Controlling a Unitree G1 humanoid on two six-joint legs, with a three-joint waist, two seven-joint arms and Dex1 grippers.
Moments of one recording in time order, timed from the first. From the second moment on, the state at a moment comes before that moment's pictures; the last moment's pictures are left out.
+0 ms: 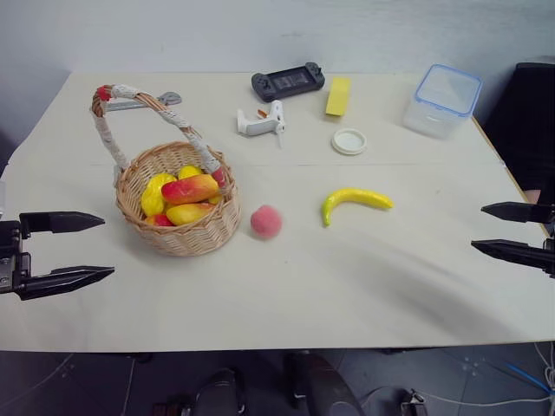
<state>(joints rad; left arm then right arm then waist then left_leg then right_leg) 0.09 1.18 0.79 -0.22 -0.70 0.68 -1.36 -0.14 -1.15 -0.50 0.11 0.62 0.52 1.40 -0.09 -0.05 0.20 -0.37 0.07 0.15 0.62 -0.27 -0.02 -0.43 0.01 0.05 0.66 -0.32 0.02</state>
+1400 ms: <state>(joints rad) -0.15 1.12 0.56 -0.28 -0.75 0.67 -1.17 -0.89 -0.23 0.37 0.43 0.13 0.42 0.92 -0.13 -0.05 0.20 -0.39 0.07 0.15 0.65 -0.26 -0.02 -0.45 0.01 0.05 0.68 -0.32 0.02</state>
